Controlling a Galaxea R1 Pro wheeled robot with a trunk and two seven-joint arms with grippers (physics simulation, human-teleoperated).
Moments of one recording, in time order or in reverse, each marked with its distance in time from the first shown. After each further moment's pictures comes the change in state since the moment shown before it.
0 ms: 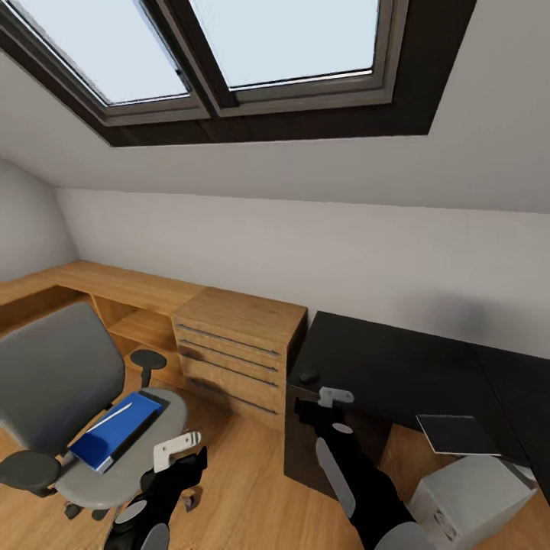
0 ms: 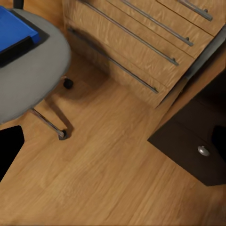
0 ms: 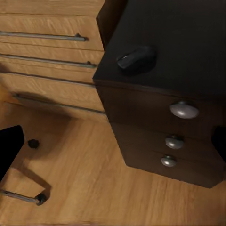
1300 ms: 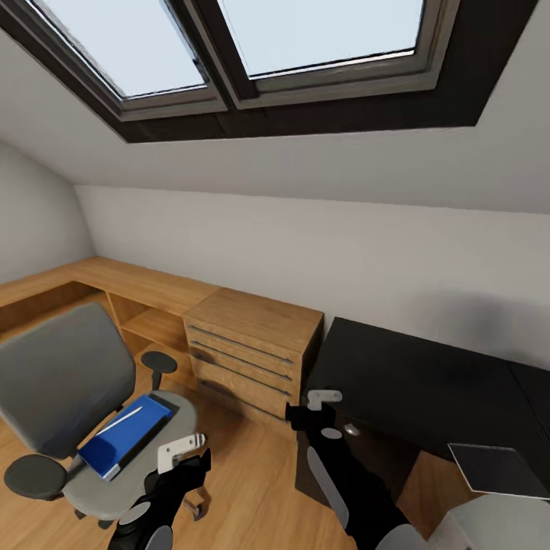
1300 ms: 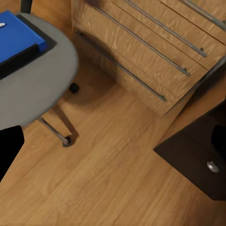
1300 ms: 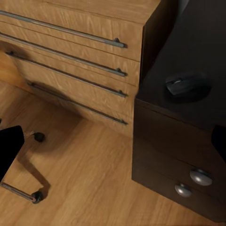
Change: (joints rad) left arm 0.000 0.000 -0.020 0.007 0.001 0.000 -0.001; right arm 0.000 -0.007 0.105 0.017 0.049 -0.006 0.005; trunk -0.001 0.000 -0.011
